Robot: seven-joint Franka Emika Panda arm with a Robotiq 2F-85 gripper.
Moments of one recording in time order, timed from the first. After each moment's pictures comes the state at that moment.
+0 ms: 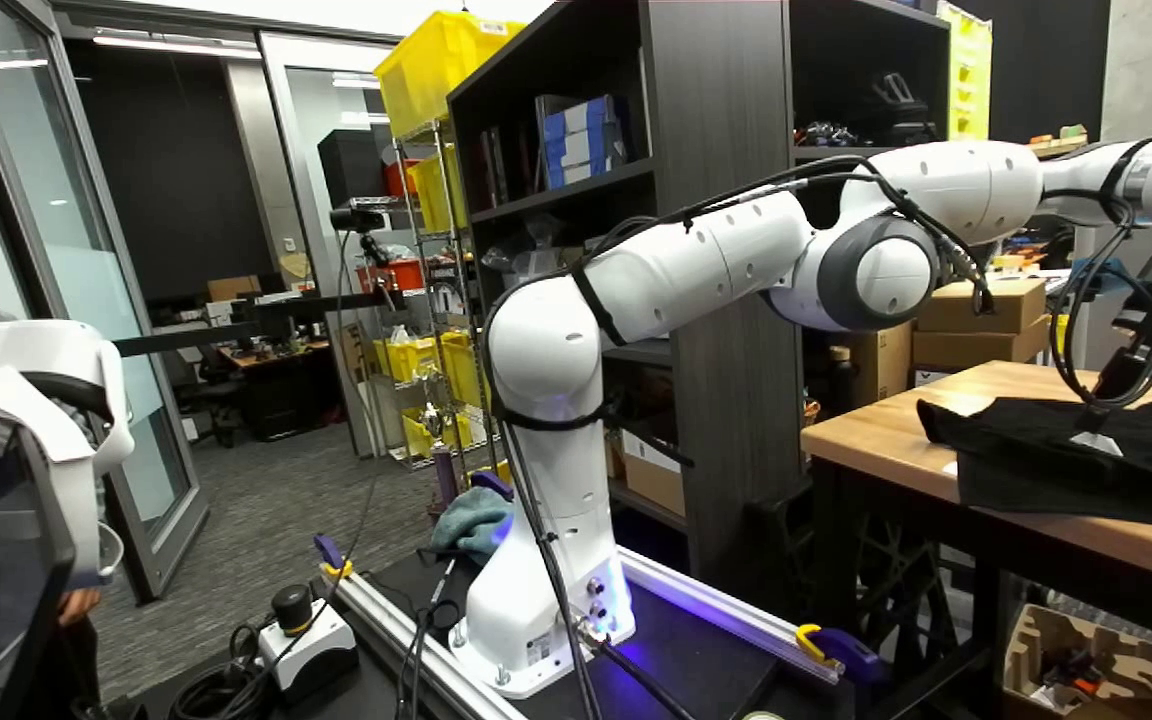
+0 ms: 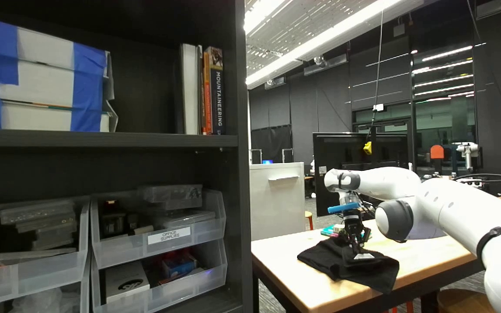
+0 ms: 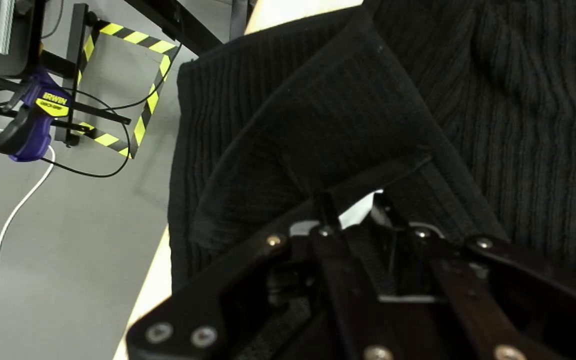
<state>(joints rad) -0.72 1.23 -0.09 -0.37 0.15 1.13 0.83</state>
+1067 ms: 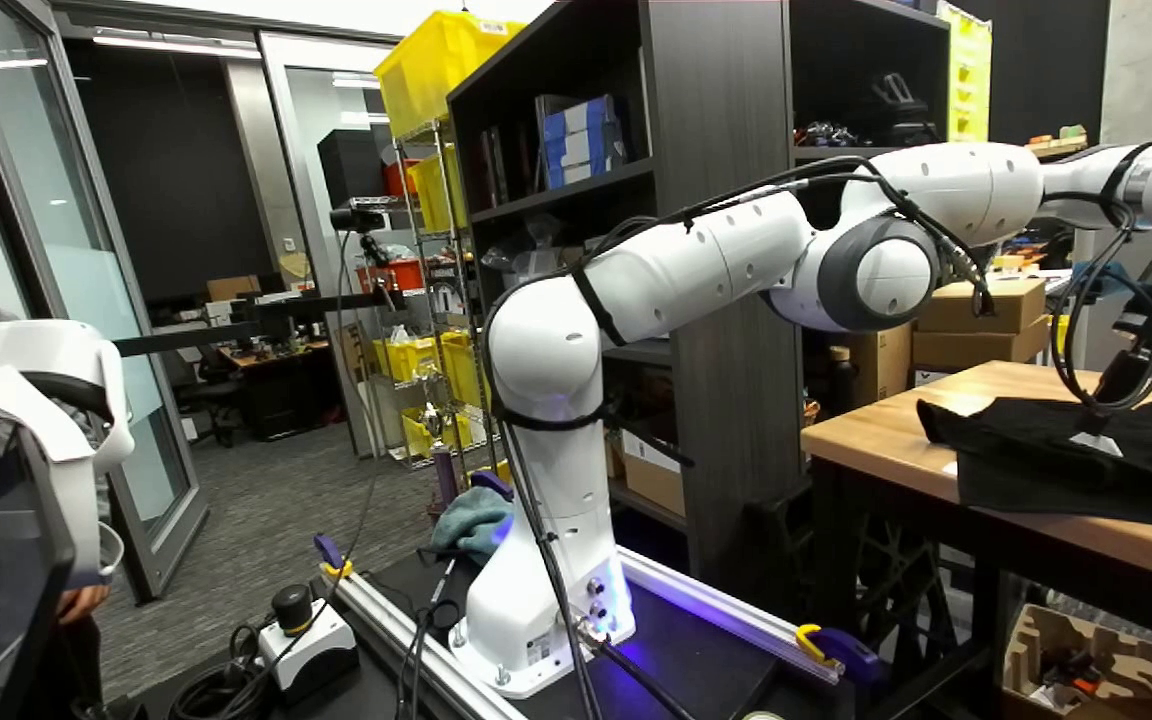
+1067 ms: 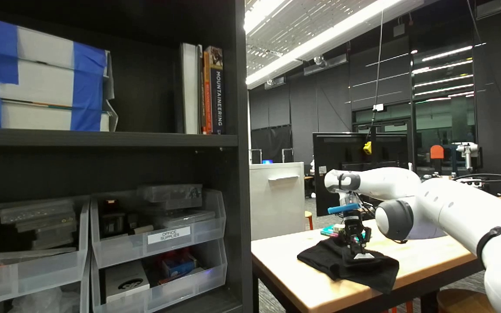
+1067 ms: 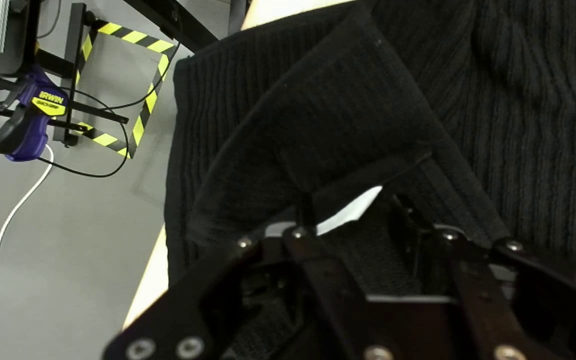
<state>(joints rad) -0.72 1.24 -0.09 -0.38 0.15 1.14 0.83</state>
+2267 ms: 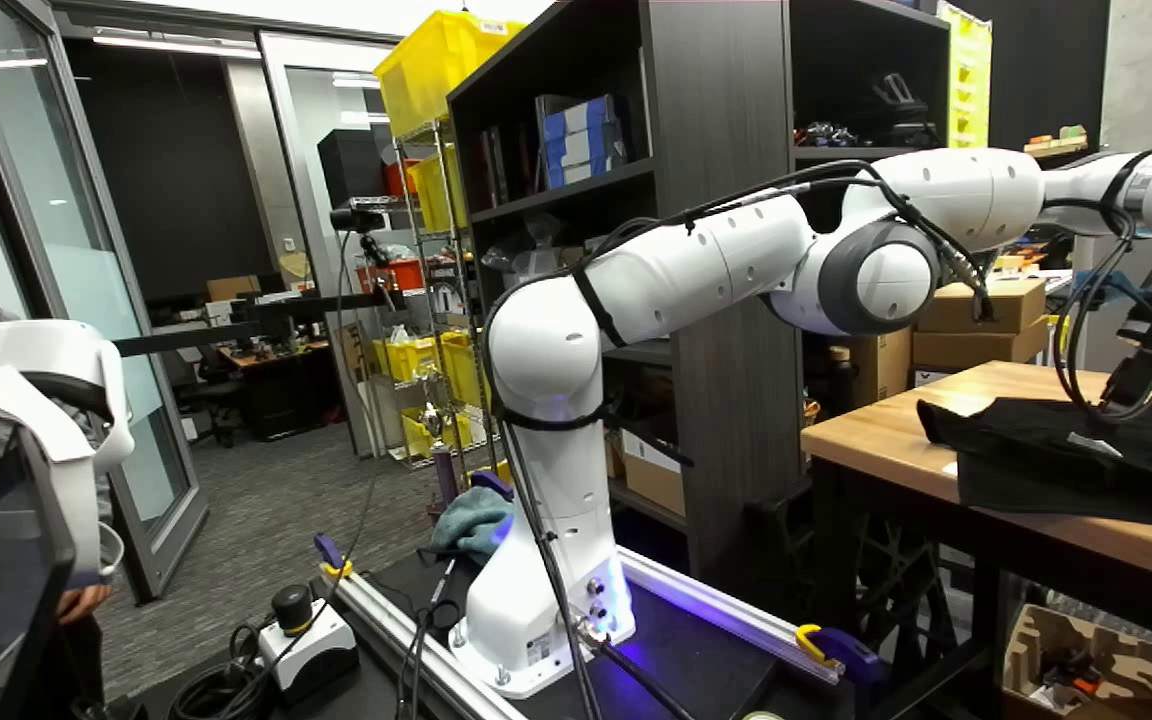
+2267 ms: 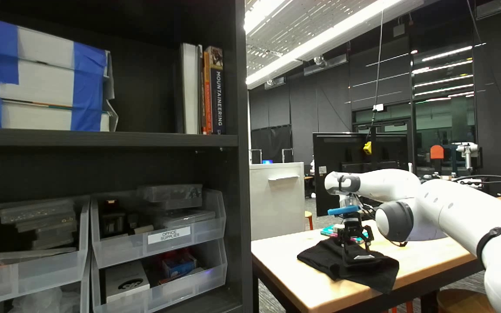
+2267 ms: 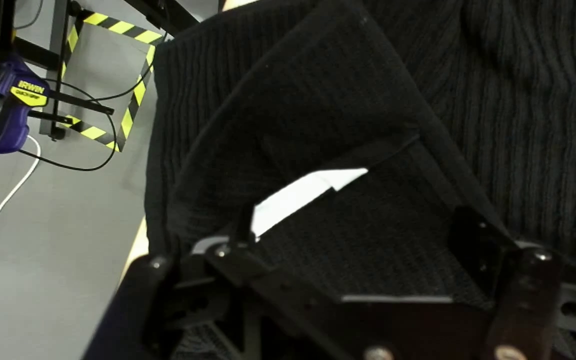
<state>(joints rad) -0.72 1.25 -0.09 -0.38 0.15 1.18 0.83</state>
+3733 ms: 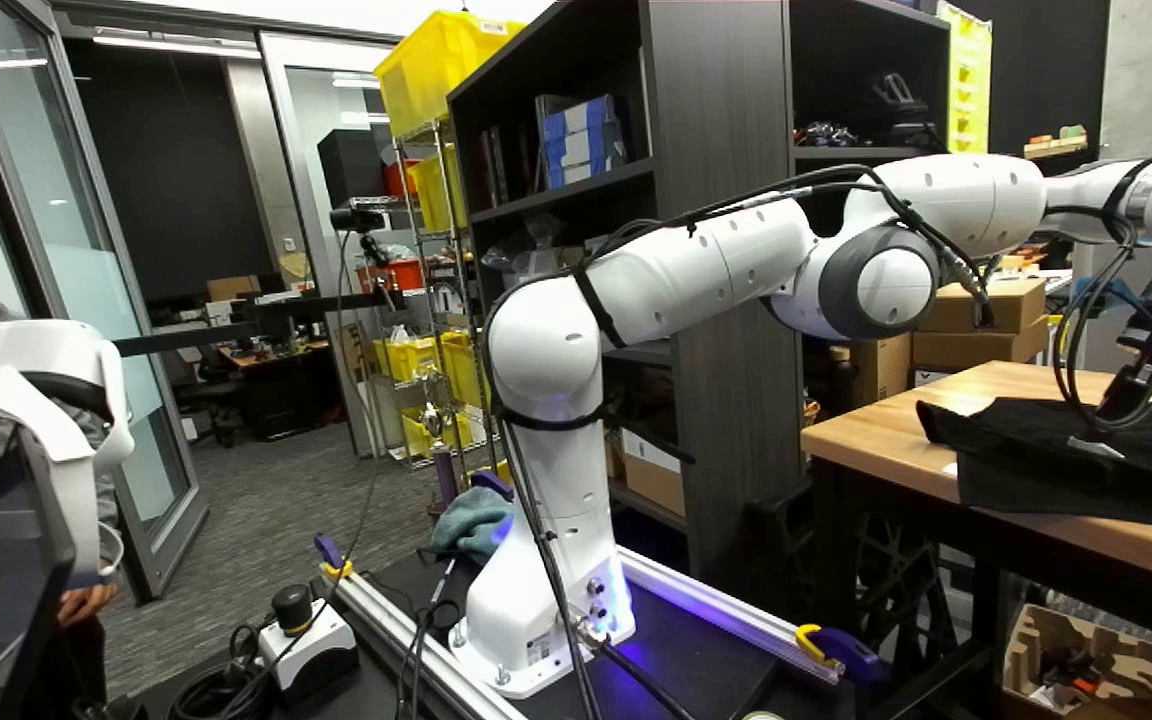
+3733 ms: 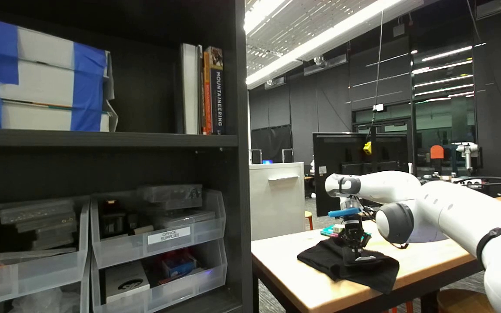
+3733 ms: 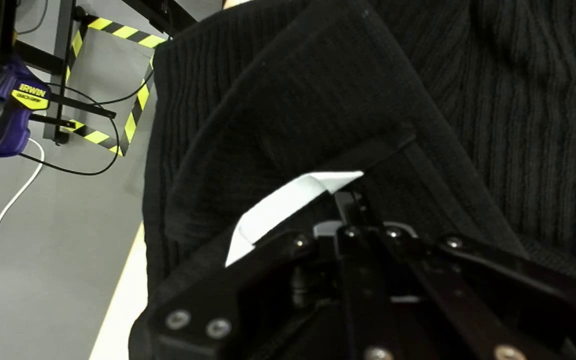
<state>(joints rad) -0.73 1.26 -0.08 -0.37 0.15 1.17 0.83</state>
